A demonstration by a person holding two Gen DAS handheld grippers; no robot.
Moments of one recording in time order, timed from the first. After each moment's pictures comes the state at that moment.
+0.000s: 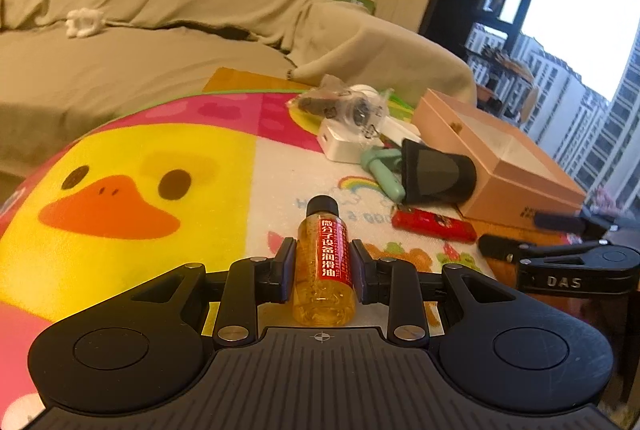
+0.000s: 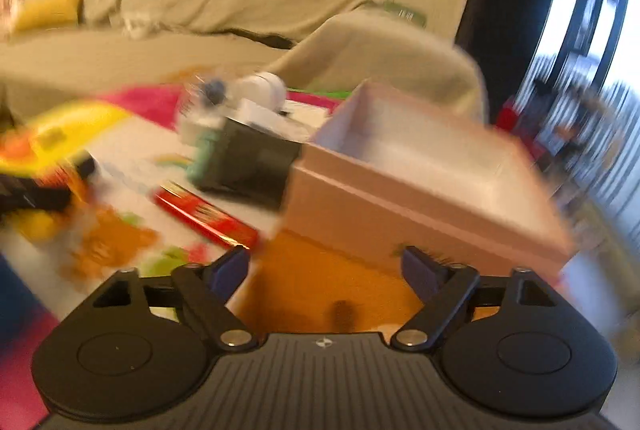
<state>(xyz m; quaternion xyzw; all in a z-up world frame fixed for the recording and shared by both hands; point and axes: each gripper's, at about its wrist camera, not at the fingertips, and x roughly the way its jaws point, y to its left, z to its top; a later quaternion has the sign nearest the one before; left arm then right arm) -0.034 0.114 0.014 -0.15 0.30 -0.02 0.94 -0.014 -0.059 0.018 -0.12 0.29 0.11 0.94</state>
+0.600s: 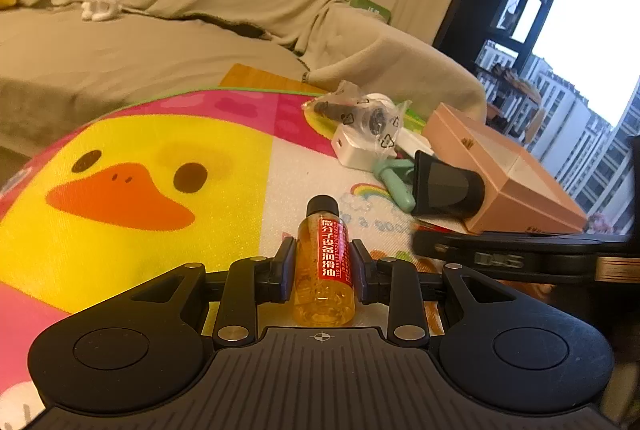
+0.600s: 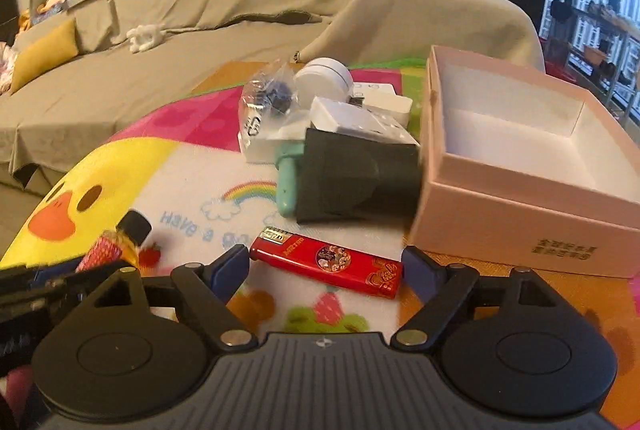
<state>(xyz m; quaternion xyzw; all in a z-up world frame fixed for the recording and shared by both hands) -0.037 0.122 0.014 -0.17 0.29 -0.01 0.94 0.022 -0.011 0.014 -0.04 0.36 0.12 0.93</state>
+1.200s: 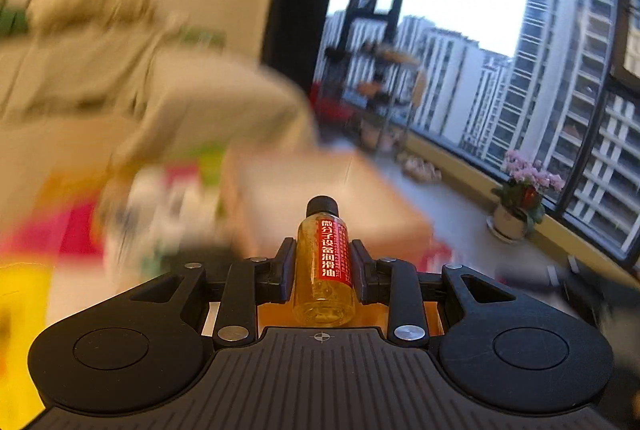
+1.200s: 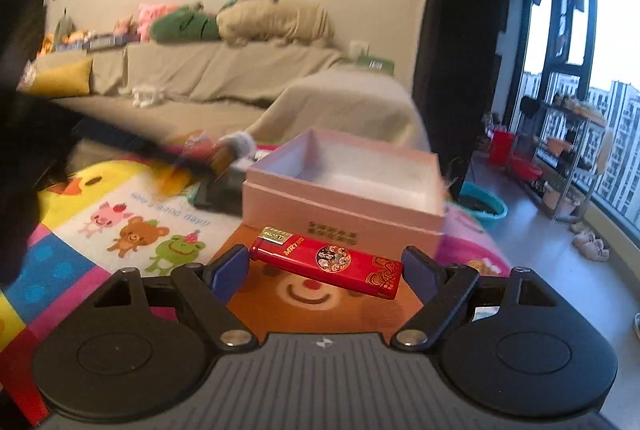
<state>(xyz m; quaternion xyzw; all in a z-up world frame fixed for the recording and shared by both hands) 0.018 -0.037 0.111 -0.04 0.23 -0.18 0.96 -0.117 -0.166 0.056 -0.09 0.19 0.11 0.97</state>
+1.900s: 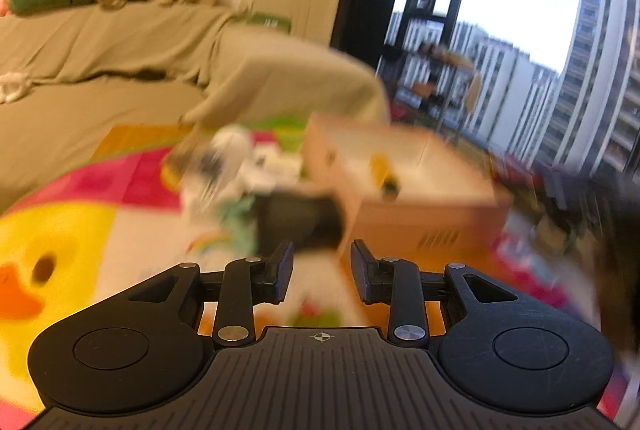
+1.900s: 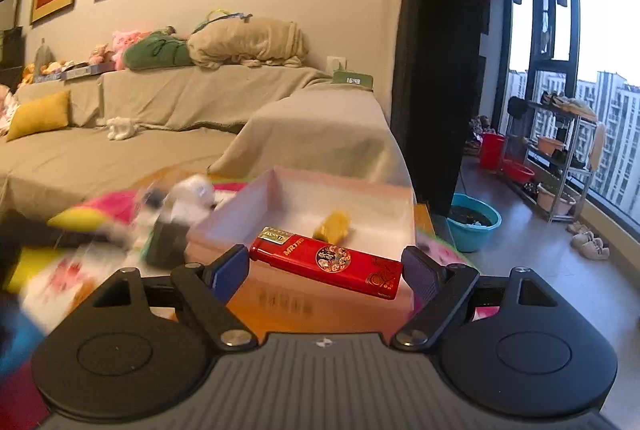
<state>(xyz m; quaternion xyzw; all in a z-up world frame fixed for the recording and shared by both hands) -0.004 0.024 0.051 -0.08 0.27 -0.10 0.95 -0.033 -0.178 0.081 -0.05 0.18 0.10 0.98</state>
